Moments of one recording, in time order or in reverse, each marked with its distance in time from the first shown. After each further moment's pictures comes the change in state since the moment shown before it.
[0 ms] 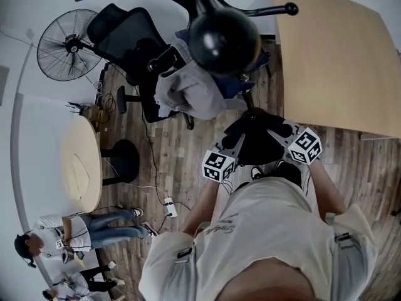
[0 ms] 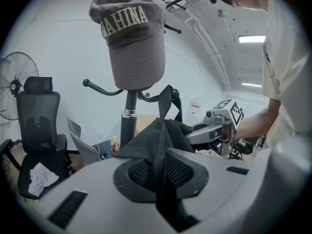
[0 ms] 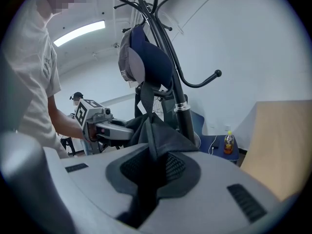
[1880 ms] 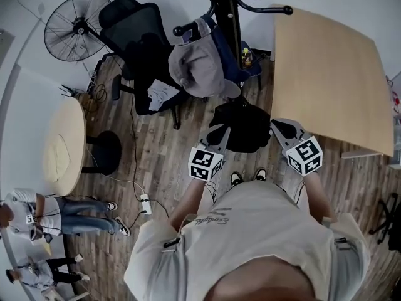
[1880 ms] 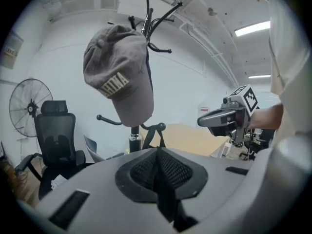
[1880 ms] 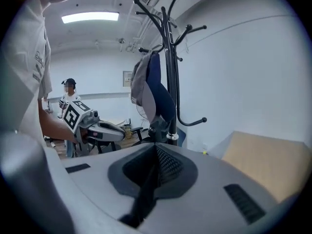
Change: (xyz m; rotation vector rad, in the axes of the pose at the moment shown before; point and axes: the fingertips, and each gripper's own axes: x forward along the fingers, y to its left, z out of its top) left arm -0.062 -0.031 0.051 0.068 -0.098 0.160; right arm -0.087 0.037 0.083 -0.170 -0.045 -0.234
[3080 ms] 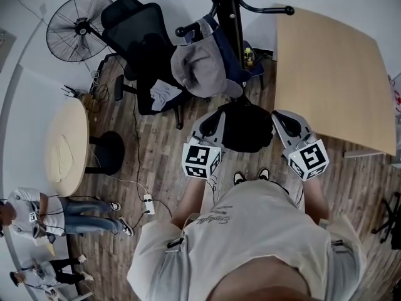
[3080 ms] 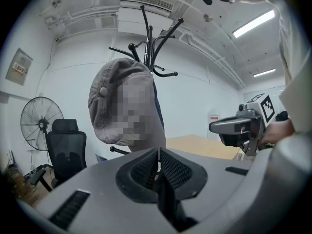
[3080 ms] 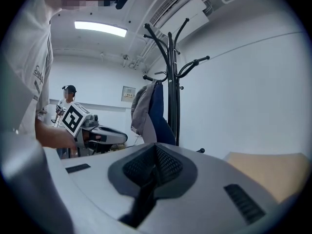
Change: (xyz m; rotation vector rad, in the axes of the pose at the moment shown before) left arm -0.024 0.020 0.091 0.034 -0.141 0.129; right arm -0.019 0.011 0.083 -0.070 -0.225 -0.071
